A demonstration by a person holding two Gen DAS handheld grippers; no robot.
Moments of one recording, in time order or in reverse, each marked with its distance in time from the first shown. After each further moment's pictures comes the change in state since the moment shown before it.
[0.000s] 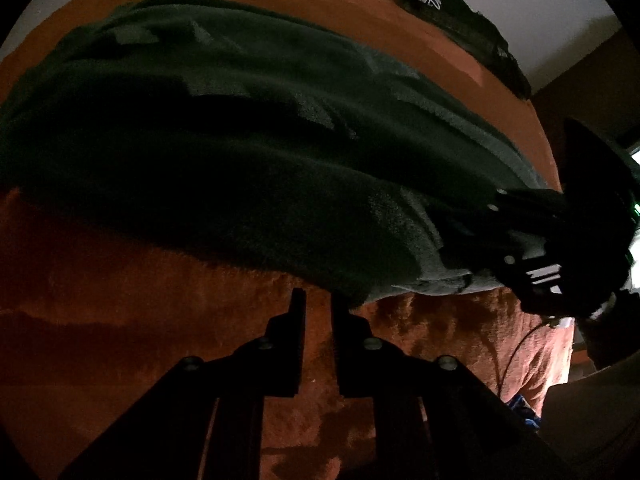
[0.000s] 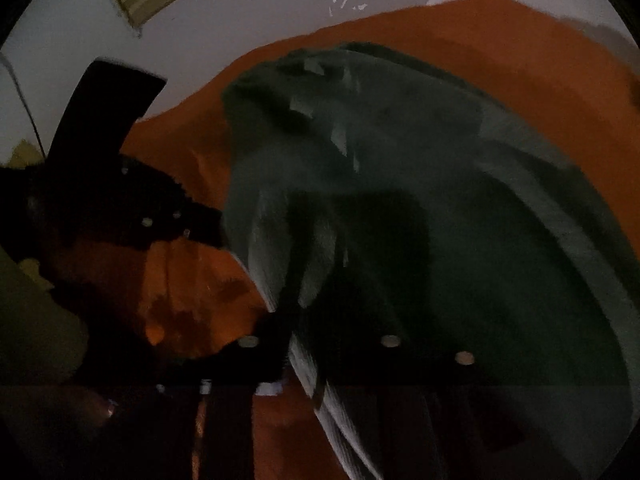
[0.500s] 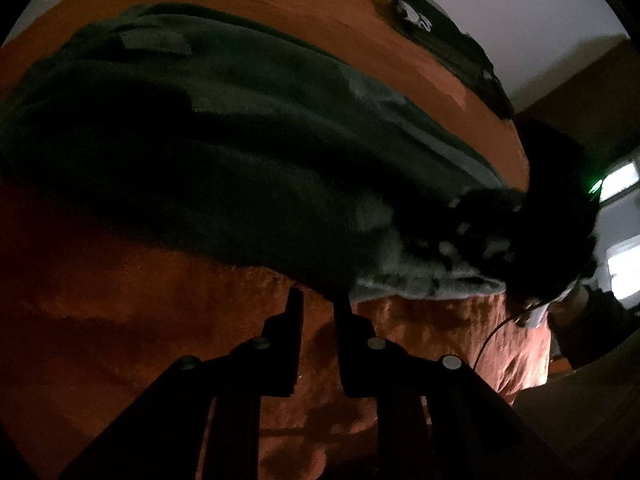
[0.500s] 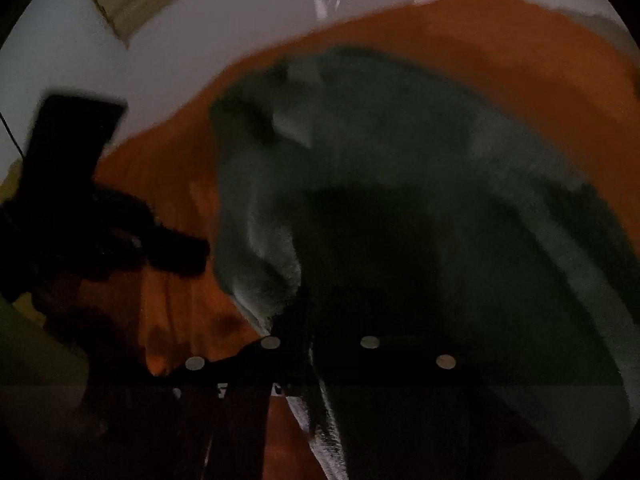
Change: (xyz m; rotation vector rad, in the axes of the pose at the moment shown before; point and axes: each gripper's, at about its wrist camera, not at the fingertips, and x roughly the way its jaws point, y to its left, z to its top) left arm -0.011 0.002 0.001 -0.016 -0.045 -0.075; right arm -0.016 -0.001 0.016 0.047 -0.073 -0.028
